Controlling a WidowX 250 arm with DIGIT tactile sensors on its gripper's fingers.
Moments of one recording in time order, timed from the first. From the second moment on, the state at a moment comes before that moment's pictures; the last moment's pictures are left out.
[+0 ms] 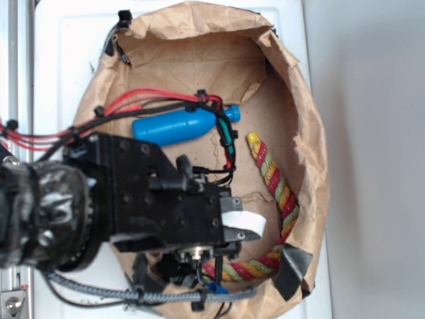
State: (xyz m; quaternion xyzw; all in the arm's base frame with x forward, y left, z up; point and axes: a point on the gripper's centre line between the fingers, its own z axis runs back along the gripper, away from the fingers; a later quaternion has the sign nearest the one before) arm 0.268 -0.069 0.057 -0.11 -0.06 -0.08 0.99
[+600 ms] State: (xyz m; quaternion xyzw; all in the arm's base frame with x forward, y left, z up) arm 0.276 -0.091 0.047 -0.16 -0.07 -0.08 0.98
